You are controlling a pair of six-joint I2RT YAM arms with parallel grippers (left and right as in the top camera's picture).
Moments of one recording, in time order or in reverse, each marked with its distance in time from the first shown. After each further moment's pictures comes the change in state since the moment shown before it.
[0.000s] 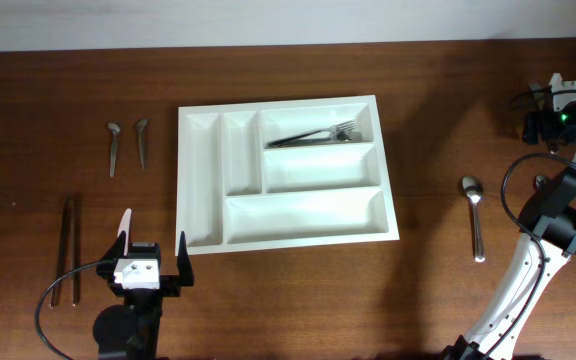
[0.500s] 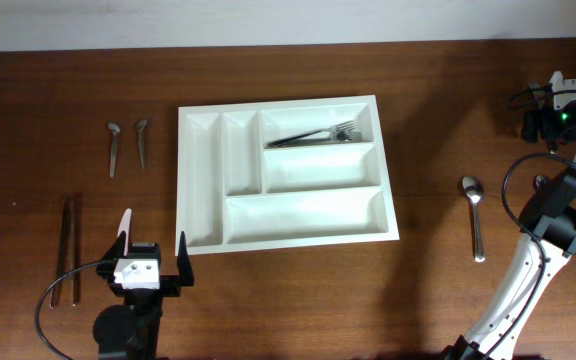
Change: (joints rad) left arm 0.000 0.000 0.000 0.000 0.000 0.000; right arm -0.006 0.000 -0.001 0.018 -0.039 -0.001
